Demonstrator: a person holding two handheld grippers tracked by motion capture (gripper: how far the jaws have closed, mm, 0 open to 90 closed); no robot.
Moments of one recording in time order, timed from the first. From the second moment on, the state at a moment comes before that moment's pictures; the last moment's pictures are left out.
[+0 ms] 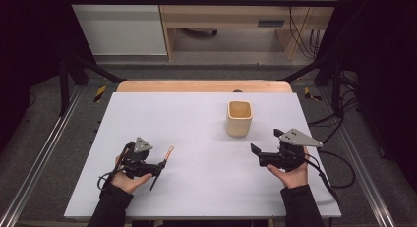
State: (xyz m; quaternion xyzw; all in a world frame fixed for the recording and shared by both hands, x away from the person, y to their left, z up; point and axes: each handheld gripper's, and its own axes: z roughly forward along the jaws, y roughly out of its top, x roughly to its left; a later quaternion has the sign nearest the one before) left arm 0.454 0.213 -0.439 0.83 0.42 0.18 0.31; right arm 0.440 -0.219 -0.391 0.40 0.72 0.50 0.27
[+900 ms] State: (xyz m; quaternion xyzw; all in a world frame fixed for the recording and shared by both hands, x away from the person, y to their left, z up) left arm 0.456 0.205 -0.457 0.87 0.41 0.12 0.25; right arm 0.441 -0.217 -0.392 0.40 0.73 0.49 0.26
